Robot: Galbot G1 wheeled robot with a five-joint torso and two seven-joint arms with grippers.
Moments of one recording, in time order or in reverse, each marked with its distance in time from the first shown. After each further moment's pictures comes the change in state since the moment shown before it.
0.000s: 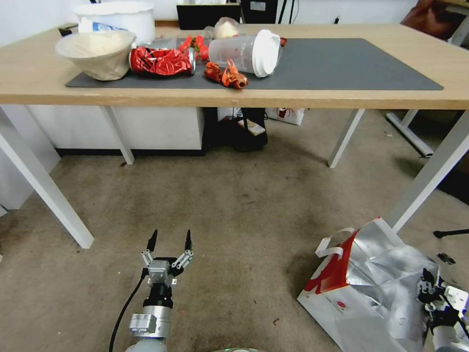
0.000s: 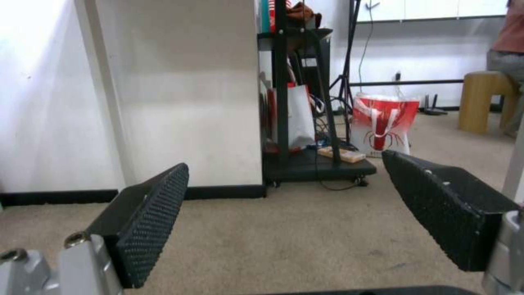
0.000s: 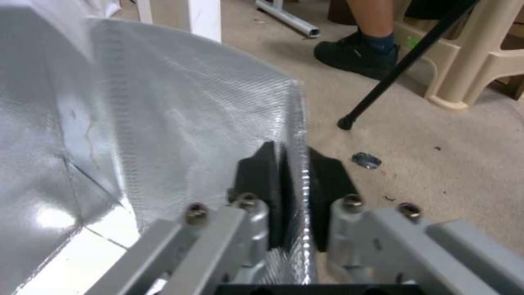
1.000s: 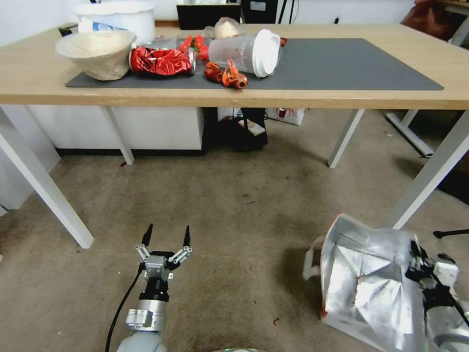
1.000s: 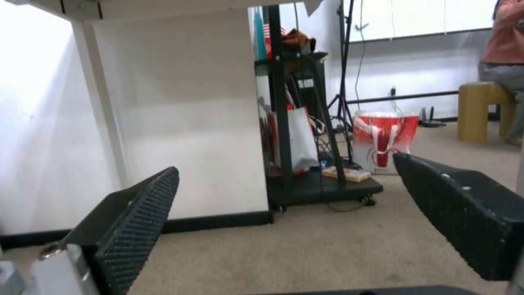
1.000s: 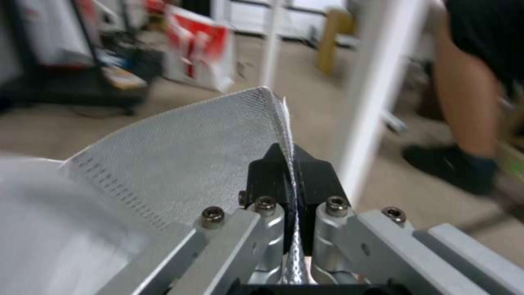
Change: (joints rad) left arm -0.046 0.044 -0.020 0.017 0.019 -0.052 0.003; right arm -0.113 -0.137 -0.089 0.321 0.006 -0.006 -0.044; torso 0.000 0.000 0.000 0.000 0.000
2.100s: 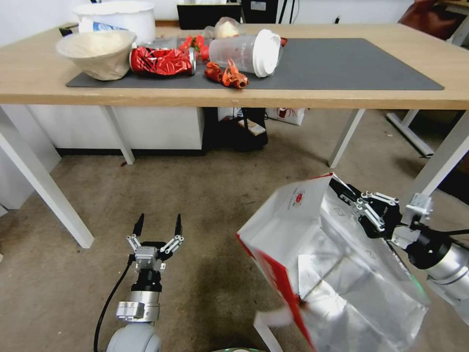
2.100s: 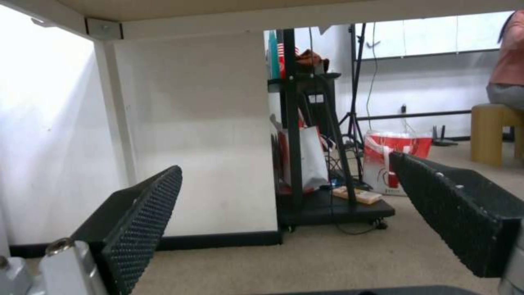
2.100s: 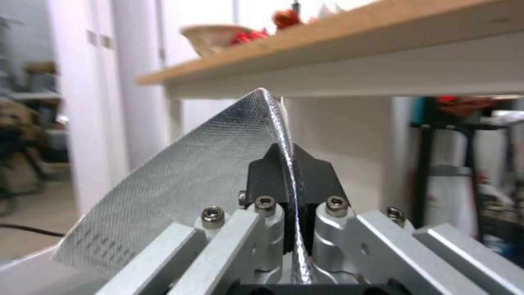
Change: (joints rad) left arm -0.010 0.011 -0.017 -0.052 -0.042 0.022 -0.010; right arm 0.076 -0.361 0.067 0.258 0.650 -0.036 -0.748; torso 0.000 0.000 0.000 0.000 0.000
